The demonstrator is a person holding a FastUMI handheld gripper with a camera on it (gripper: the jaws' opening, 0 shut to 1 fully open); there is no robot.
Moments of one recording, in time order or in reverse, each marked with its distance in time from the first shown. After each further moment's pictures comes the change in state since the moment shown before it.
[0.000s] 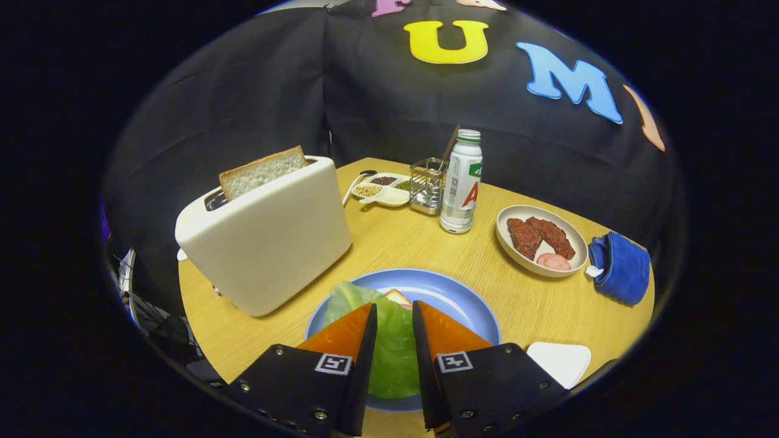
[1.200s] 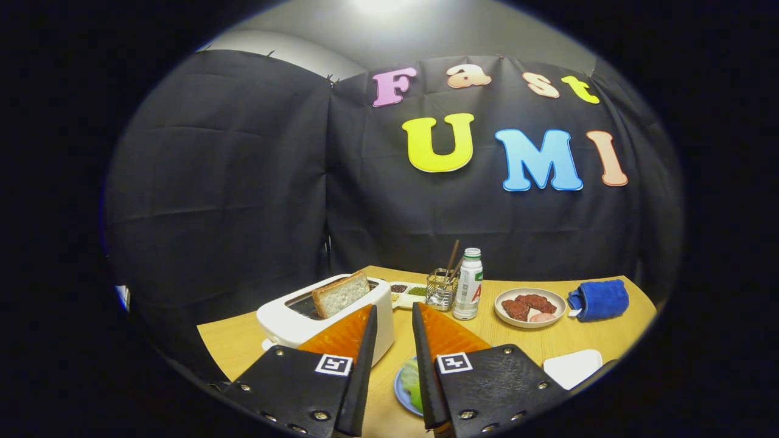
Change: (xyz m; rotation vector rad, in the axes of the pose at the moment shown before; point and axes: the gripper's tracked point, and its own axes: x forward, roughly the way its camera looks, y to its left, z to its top) arm -0.081 0.107 0.098 0.070 -0.494 -0.109
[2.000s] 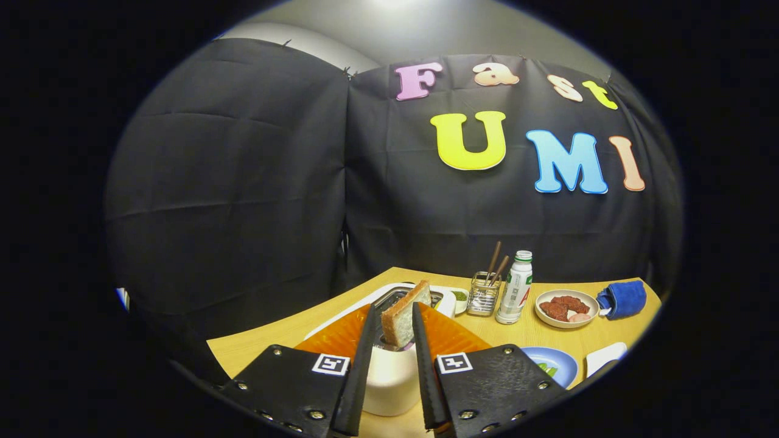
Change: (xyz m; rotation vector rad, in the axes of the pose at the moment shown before) arm 0.058 0.091 0.000 -0.021 0.023 0.028
